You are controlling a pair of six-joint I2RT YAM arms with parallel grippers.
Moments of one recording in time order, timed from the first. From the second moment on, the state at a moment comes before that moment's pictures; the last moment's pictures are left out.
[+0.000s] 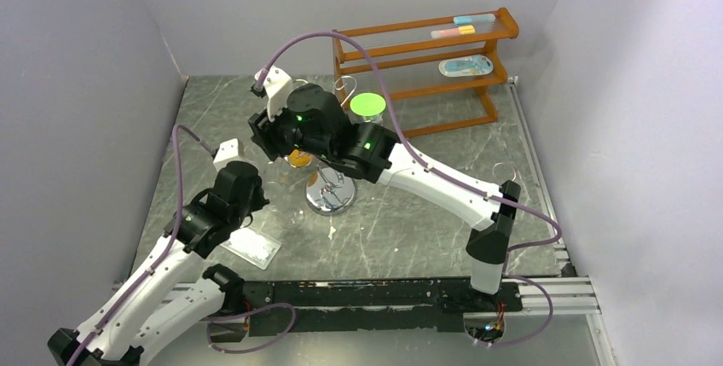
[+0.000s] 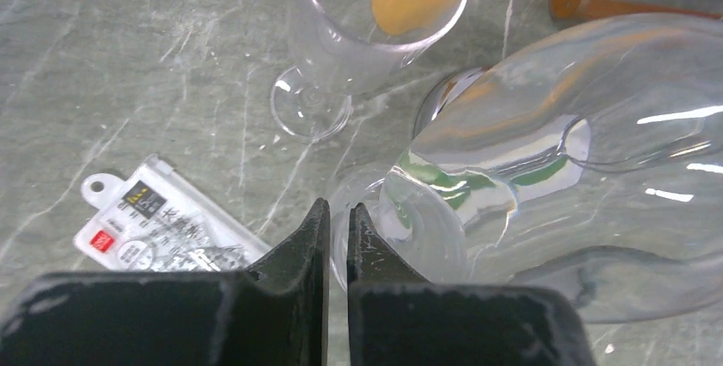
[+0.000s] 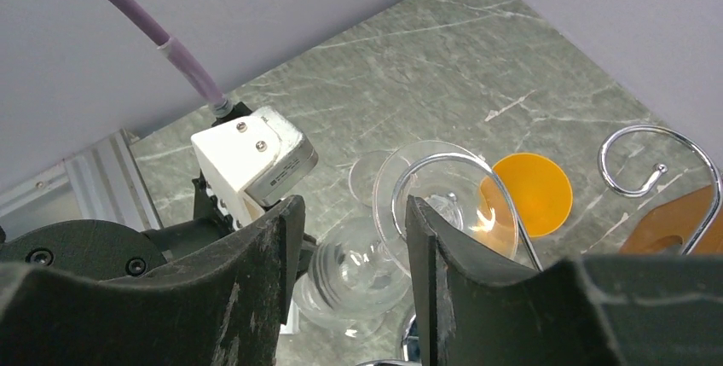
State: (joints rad) left arm -0.56 0.71 0.73 -0.70 -0.47 -0.70; right arm 1.15 1.84 2.03 -0.45 0.14 0.06
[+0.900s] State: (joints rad) left arm -0.56 0.78 0.85 -0.90 -0.30 -0.59; right arm 1.15 1.78 1.94 -0.39 0.10 0.06
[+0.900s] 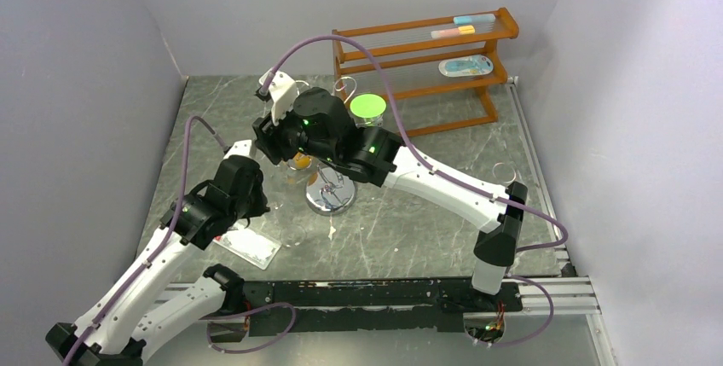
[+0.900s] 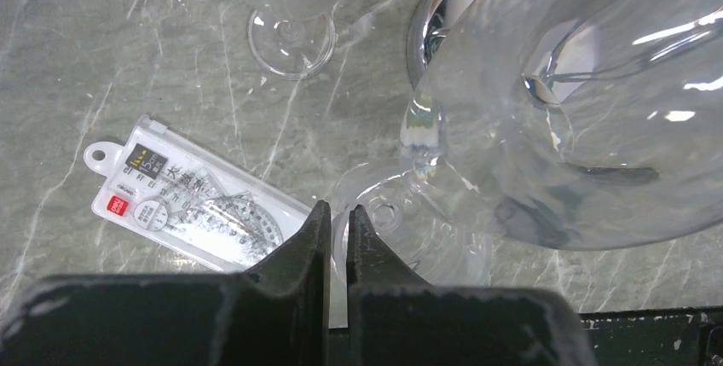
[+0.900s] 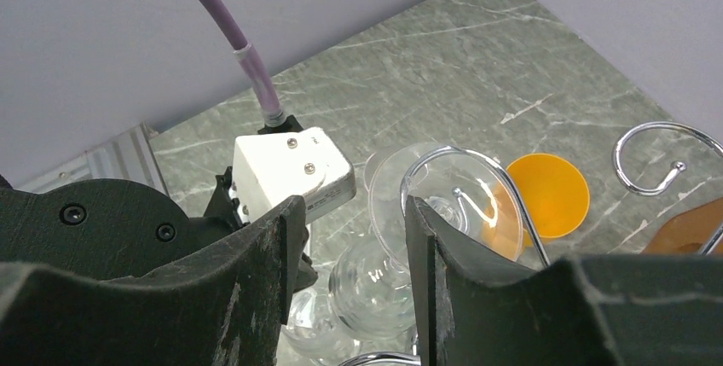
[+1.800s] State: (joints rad) left arm -0.56 0.74 0.87 -0.99 -0.24 -0.58; right arm 1.15 1.77 1.90 -0.41 0.01 0.11
